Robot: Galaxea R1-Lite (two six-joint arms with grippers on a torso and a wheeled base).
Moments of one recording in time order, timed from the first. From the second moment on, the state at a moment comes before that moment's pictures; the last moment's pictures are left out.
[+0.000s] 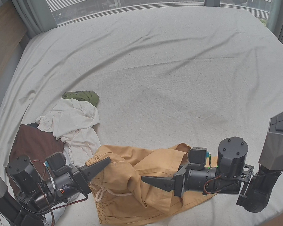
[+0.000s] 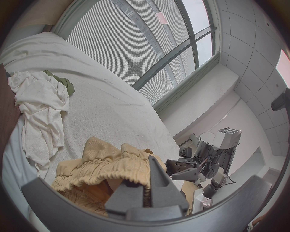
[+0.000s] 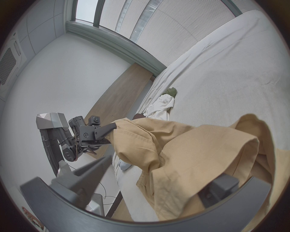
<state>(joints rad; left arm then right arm) -0.29 1.89 -0.27 -1.55 -0.66 -0.46 0.75 2.19 -0.56 -1.54 0.30 0.53</state>
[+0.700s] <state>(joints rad) -0.28 1.89 -0.29 -1.55 -0.66 -0.46 0.72 2.13 -0.55 -1.54 0.31 0.55</state>
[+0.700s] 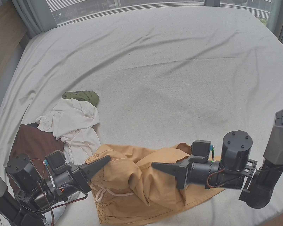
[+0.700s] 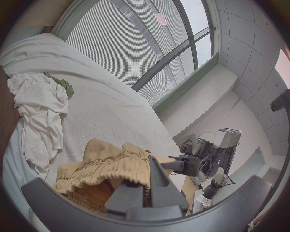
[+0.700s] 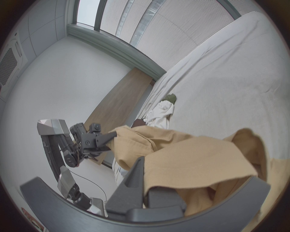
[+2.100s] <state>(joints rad) -0.18 1.92 -0.41 -1.55 -0.68 -0.36 0.43 1.90 -0.50 -1.53 0.54 0.58</state>
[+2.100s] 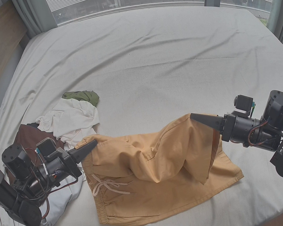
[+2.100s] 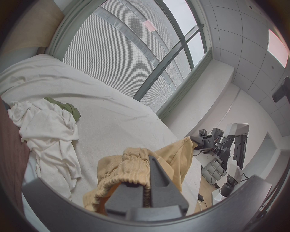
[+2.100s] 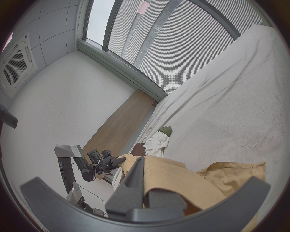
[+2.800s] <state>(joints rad) -0.12 1.94 -0.55 -1.55 -0.61 -0.43 0.34 1.86 -0.50 -1.53 0.59 0.61</state>
